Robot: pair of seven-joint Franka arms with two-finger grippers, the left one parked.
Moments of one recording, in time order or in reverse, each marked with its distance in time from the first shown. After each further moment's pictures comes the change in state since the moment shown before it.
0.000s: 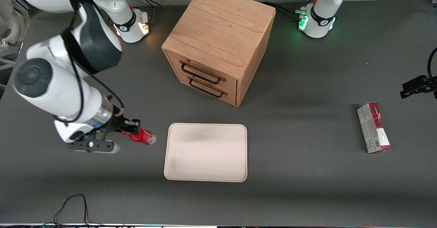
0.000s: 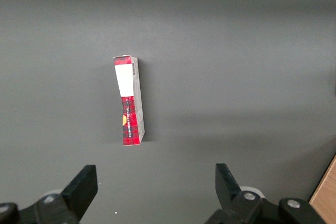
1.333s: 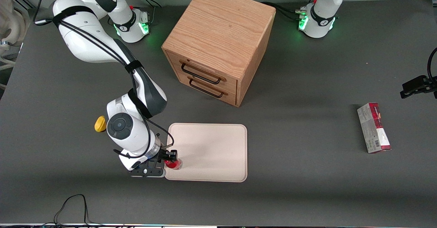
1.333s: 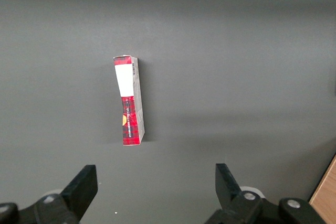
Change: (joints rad) arm 0.035 0.271 0.002 -0.080 -0.120 0.461 0.036
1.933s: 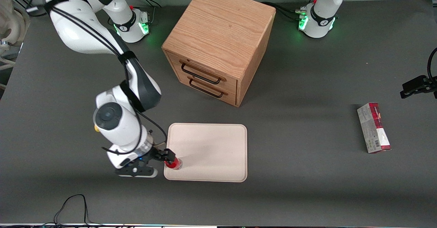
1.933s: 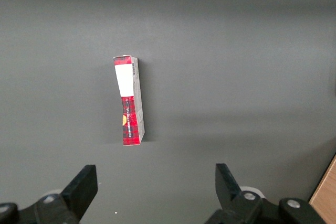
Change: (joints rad) arm 0.004 -0.136 -0.066 -0.024 0.041 -0.071 -0.057
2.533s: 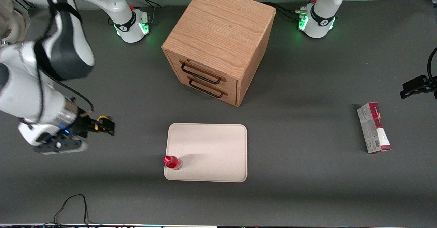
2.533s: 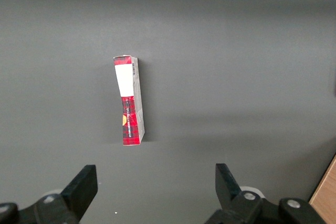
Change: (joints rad) arm 0.029 -0.433 -0.315 -0.287 0.234 -0.291 -0.419
